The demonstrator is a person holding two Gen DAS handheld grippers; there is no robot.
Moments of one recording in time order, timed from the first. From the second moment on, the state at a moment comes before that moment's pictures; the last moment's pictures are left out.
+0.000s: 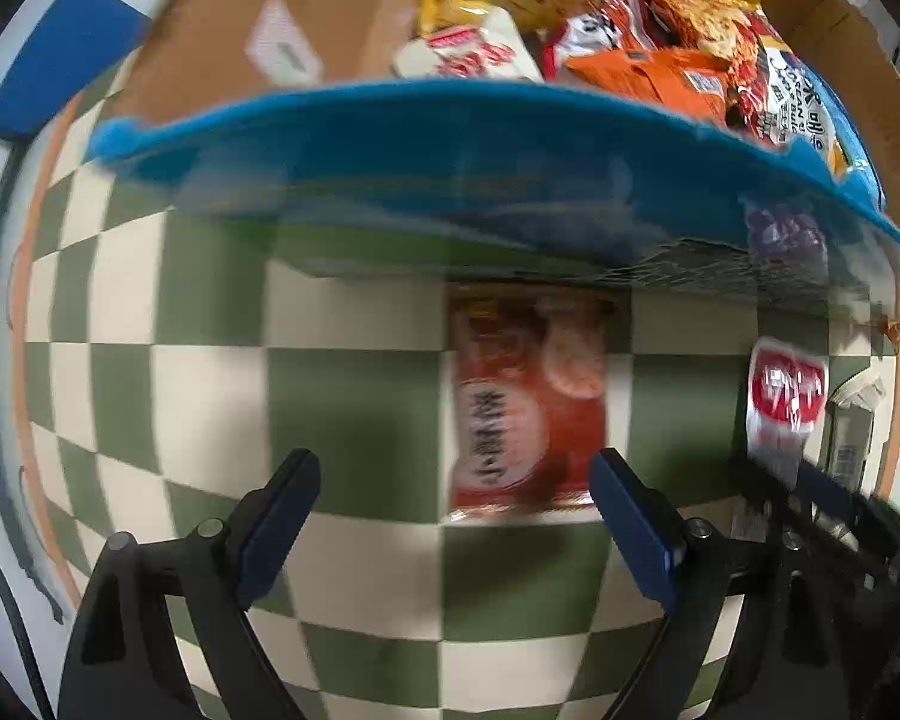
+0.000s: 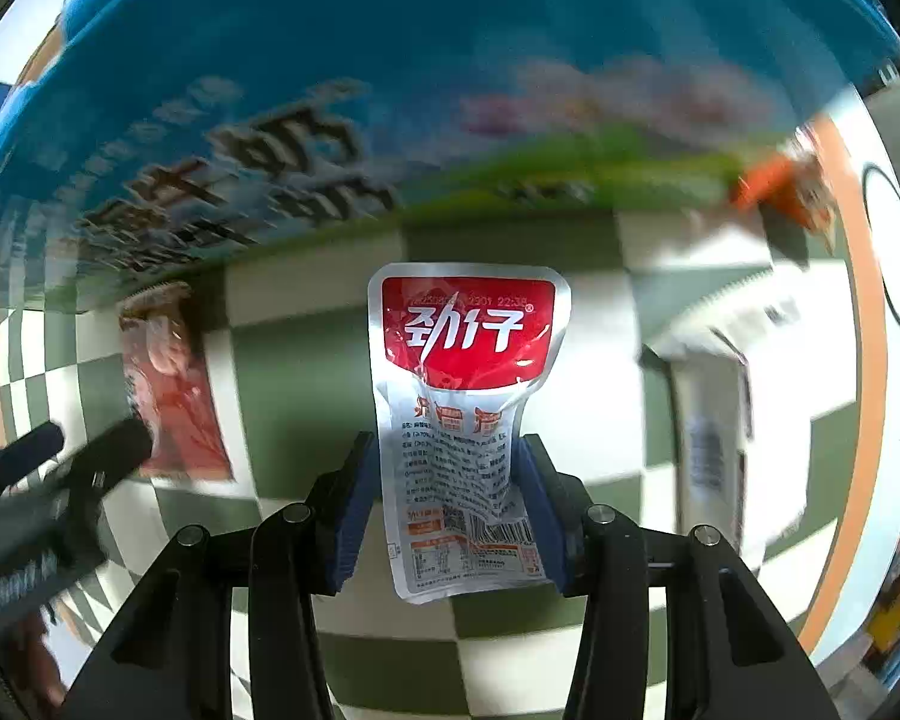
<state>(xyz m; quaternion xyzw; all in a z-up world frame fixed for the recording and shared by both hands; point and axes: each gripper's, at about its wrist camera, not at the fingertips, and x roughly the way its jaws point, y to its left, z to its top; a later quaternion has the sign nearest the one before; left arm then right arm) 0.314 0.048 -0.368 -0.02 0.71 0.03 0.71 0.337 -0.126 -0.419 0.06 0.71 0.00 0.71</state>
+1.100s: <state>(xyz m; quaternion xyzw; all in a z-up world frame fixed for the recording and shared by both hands) 0.261 0.000 -0.396 0.00 0.74 0.03 0.67 0.287 -0.125 -0.427 0.09 0.74 0.03 0.67</state>
